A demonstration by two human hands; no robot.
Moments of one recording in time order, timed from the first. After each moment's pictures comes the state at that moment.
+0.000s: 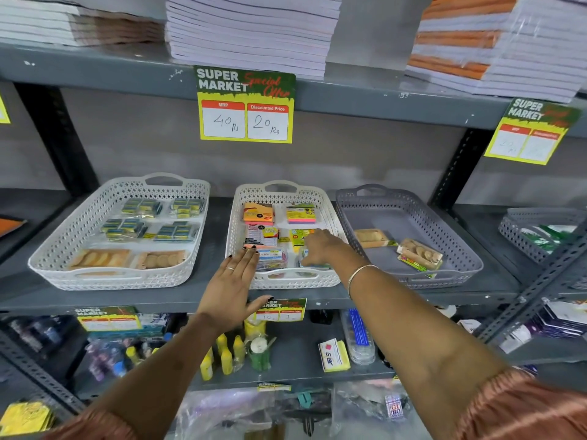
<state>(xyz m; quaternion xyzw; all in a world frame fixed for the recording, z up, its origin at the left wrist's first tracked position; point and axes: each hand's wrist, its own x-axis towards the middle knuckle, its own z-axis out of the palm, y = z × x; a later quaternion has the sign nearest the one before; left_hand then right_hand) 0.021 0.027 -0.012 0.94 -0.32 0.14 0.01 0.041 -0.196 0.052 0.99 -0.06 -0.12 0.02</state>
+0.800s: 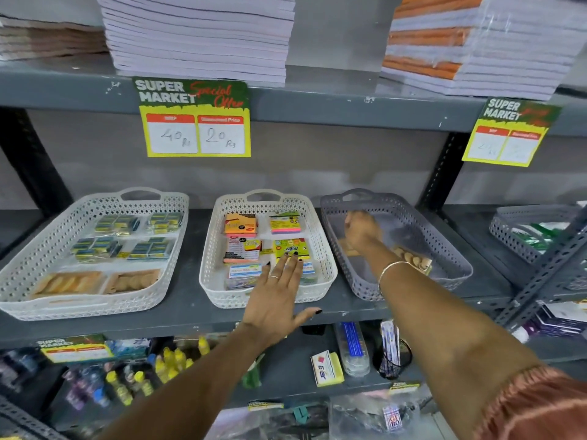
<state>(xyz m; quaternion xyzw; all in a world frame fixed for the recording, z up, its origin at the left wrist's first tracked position) -0.005 -0.080 0.010 0.91 -0.39 0.14 0.01 0.043 -0.304 0.070 0.95 -0.27 0.11 -0.08</state>
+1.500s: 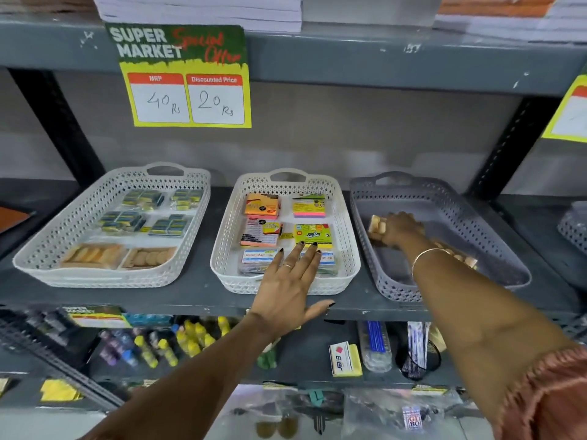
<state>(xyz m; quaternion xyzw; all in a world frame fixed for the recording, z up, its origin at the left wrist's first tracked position) 0.000 -0.083 -0.001 0.92 -0.36 0.16 -0.02 0.069 -0.359 0.026 0.96 -0.26 -0.06 0.02</state>
